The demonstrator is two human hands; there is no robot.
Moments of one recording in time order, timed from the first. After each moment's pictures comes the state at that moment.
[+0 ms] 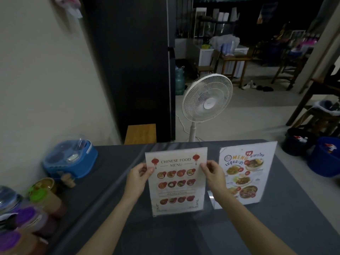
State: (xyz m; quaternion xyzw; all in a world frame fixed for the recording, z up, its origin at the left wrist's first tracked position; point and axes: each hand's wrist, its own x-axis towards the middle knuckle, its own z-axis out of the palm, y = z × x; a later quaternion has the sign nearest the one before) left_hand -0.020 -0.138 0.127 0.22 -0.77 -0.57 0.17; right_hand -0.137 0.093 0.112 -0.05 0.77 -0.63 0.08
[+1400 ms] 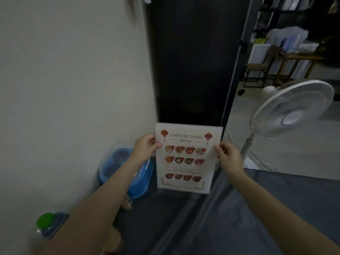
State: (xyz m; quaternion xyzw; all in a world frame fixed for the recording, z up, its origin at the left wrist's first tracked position) left_hand -0.092 -0.480 0.171 0.27 -0.82 -0.49 0.16; right_hand -0.218 -0.239 0.148 -0.17 0.80 -0.58 0.08
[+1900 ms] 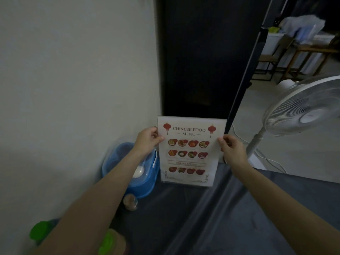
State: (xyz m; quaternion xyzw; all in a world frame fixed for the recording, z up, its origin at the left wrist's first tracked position) left_hand -0.109 -0.536 0.139 0.29 -0.81 -0.49 0.15; right_hand -0.242 -0.297 0.127 -0.15 0.80 -0.58 0.10
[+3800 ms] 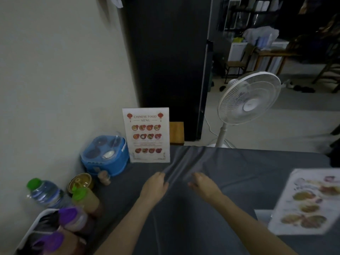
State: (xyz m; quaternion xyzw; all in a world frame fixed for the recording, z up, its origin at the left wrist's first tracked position) left_hand -0.020 -0.258 0.088 0.22 -0.95 -0.23 -0.01; right_hand -0.132 -0.088 0.079 -0.31 0.91 -0.21 0.21
